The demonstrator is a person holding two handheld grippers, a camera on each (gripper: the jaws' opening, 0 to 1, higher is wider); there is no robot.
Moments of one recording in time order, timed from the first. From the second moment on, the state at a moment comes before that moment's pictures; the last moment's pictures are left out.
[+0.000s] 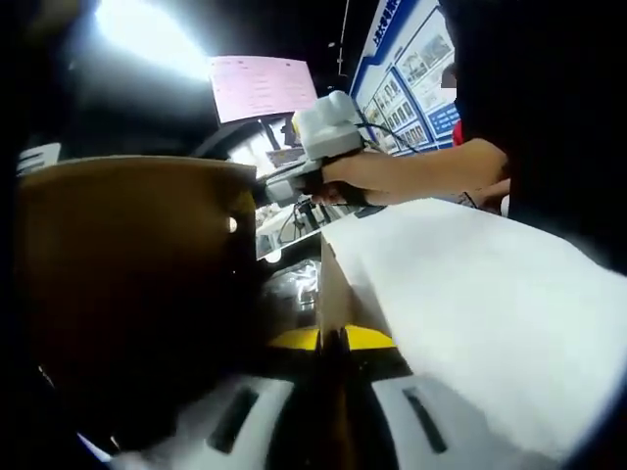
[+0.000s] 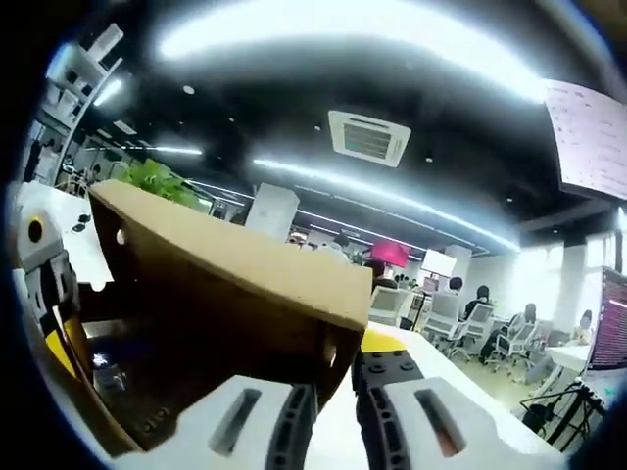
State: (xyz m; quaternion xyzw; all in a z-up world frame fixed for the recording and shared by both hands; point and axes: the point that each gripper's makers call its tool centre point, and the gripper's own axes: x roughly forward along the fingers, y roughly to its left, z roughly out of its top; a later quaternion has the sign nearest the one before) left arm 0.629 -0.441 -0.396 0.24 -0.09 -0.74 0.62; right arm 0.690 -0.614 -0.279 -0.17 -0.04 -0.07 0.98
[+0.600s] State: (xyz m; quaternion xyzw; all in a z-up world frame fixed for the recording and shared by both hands) left arm 0.628 -0.442 -0.395 0.24 -0.09 -0.74 0.62; right arm 0.714 -0.624 -0.295 -0.14 0.00 -0.07 0.99
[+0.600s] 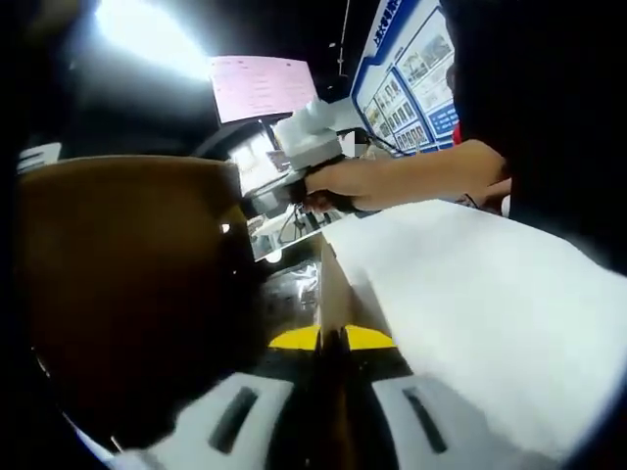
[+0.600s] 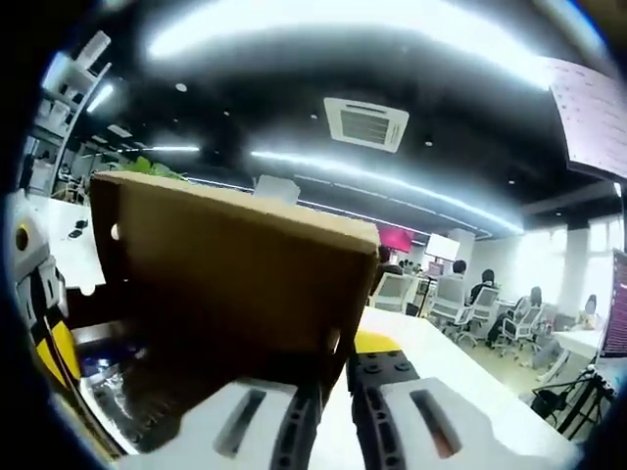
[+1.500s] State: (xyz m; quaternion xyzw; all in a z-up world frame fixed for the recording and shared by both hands) left arm 0.629 -0.441 -0.395 0.24 -0.08 -0.74 0.62; right arm 0.721 -0.627 -0.327 -0.10 0.04 -0.06 0.99
